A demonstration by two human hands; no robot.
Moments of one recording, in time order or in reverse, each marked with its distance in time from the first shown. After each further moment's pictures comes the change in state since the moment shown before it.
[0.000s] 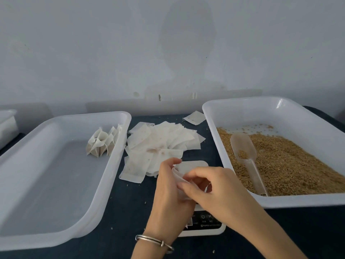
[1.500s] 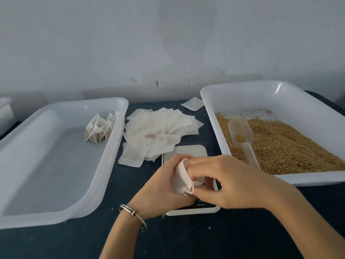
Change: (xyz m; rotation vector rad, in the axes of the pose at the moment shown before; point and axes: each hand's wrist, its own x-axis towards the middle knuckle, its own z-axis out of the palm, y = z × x) left_hand 0.001 0.001 -0.028 -0.152 -0.450 -0.051; right_hand -0.005 0.013 -0.027 -0.274 -0.381 -0.408
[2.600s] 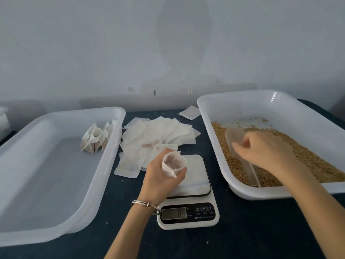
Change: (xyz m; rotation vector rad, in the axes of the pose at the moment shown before) left_hand 0.047 -0.039 0.003 0.004 0.451 0.118; right_hand -0.010 0.104 -0.035 -0.378 0.169 0.880
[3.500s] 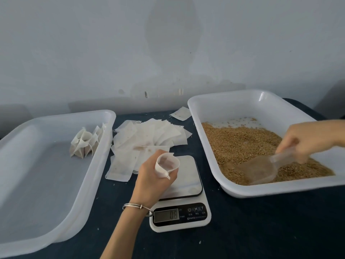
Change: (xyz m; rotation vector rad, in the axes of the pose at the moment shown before) left_hand 0.002 0.008 0.000 0.134 0.011 0.014; right_hand 0.007 0.093 -0.074 -0.150 -0.718 -0.020
